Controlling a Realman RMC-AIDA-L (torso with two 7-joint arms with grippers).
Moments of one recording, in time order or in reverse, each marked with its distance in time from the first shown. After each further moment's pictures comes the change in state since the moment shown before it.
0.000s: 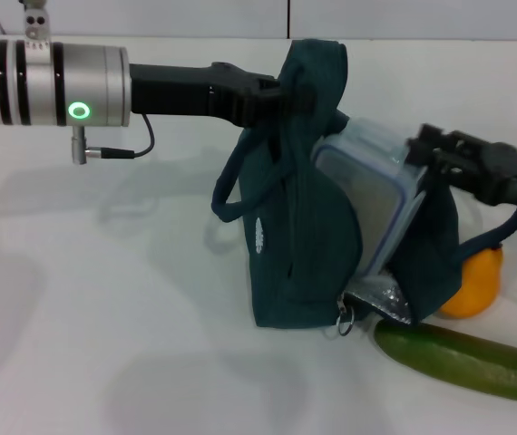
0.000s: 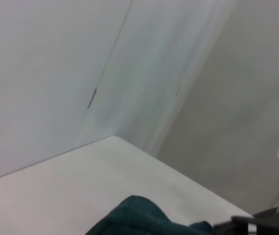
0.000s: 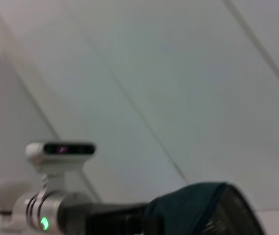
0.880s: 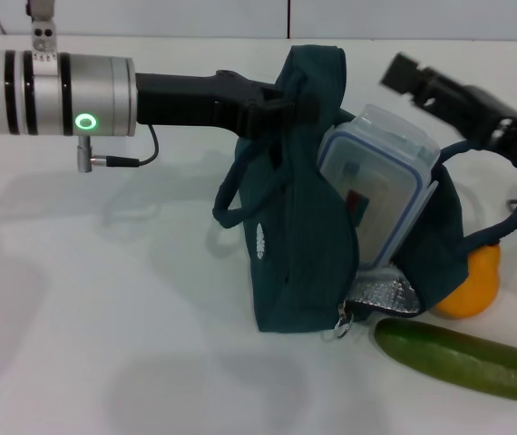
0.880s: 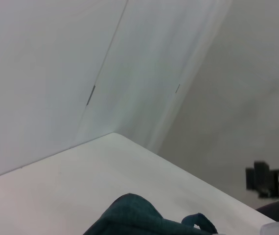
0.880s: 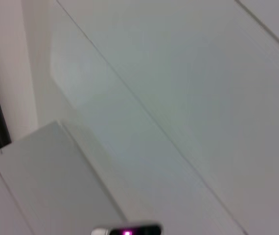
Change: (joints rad) left arm 0.007 -0.015 0.000 0.000 0.005 -0.012 0.042; right arm 0.079 0.055 -0.055 0.076 0.230 -0.133 0.007
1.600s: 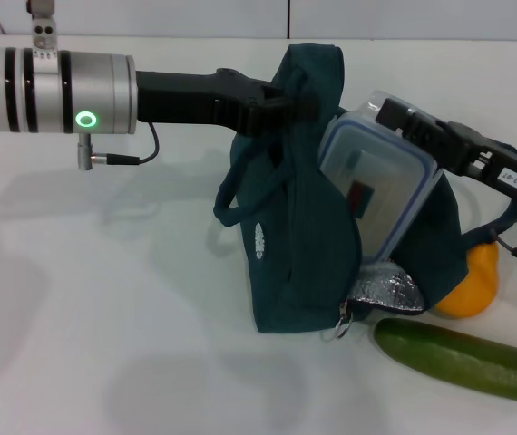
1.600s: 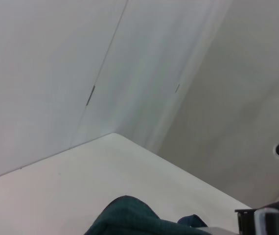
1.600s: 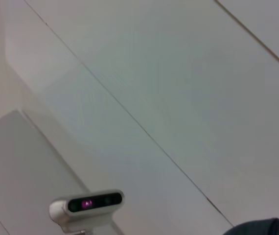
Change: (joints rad) left arm -0.004 0.002 0.000 0.000 0.001 0.000 -0.003; right arm 0.009 0.016 -0.011 0.082 -0.017 0.067 -0.002
